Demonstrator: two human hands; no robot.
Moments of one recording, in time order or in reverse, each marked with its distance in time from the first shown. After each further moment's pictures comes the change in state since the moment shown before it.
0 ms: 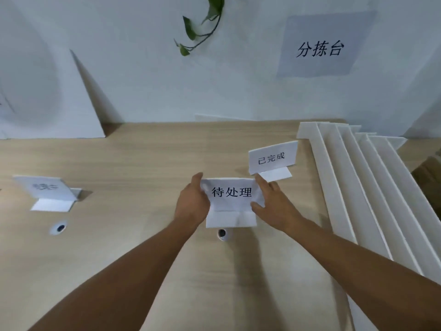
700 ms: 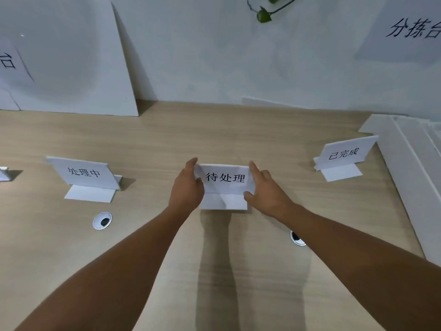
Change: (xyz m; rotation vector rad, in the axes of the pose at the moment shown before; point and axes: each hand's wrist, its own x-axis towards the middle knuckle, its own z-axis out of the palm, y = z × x) left_hand 0.111 -0.208 -0.121 -0.094 0.004 0.013; right_hand 0.117 -0.166 0.170 -0.128 -0.093 0.038
